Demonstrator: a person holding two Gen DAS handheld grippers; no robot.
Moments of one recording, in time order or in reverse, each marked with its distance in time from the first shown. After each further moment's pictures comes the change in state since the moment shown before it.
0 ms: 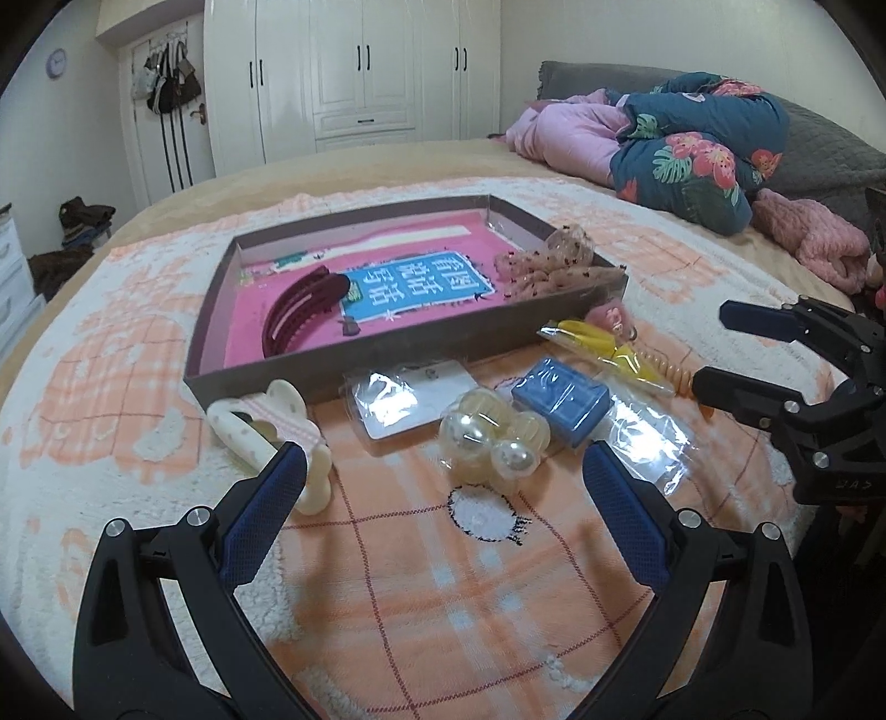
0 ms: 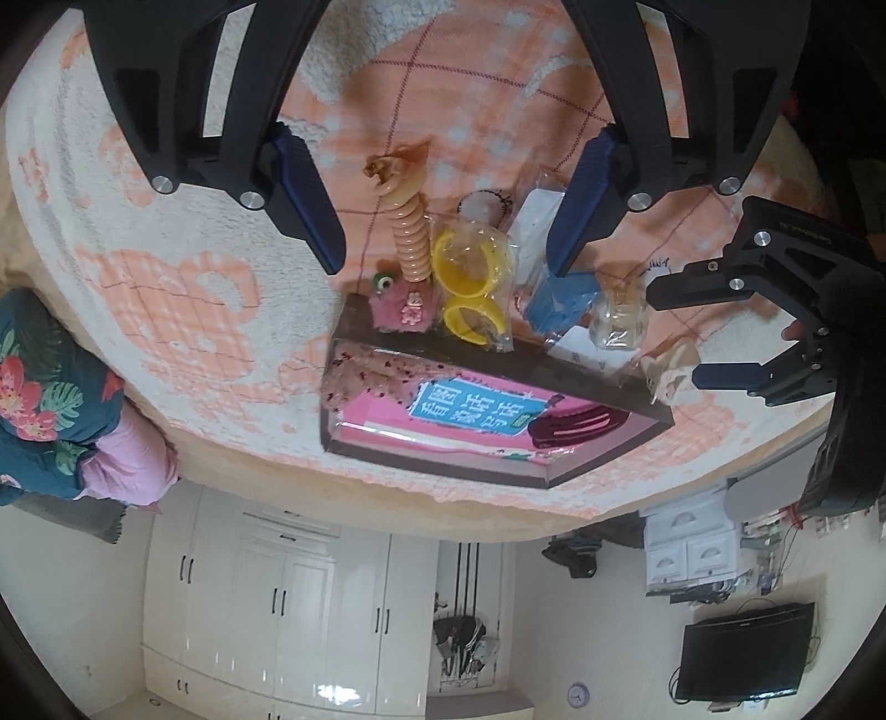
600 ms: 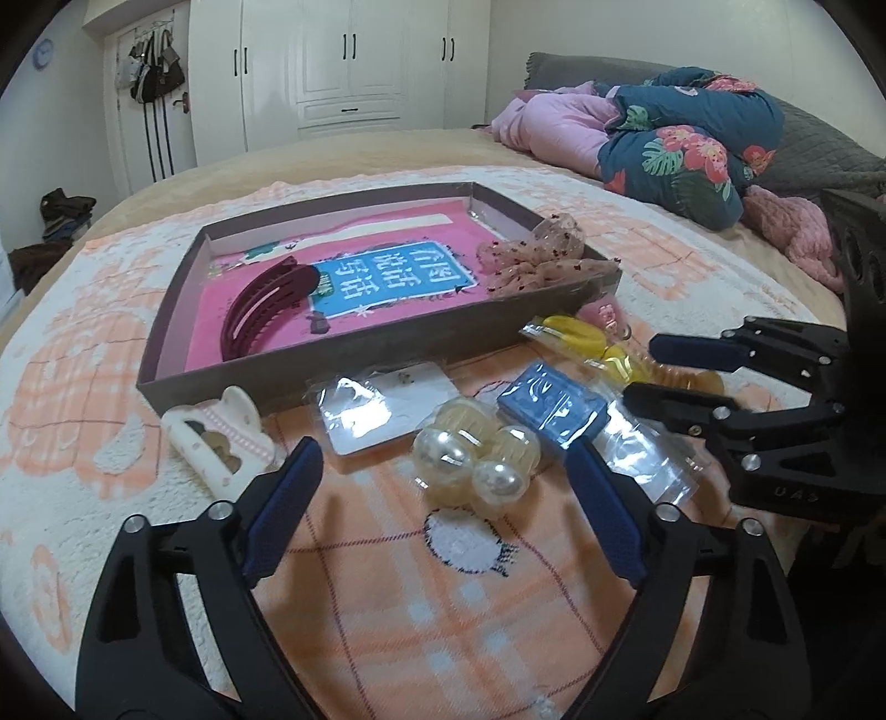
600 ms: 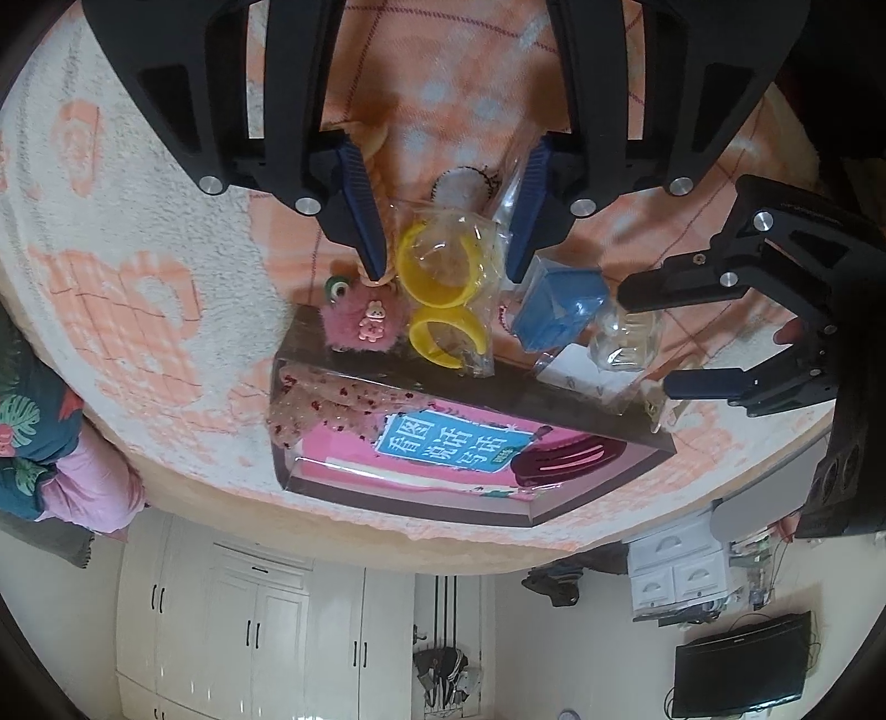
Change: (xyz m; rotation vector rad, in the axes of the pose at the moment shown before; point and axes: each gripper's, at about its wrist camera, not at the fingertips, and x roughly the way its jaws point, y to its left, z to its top) left arm 0.019 -0.003 0.006 0.001 0.014 -0.057; right arm 0.037 0.001 0.003 0.002 0.082 0.076
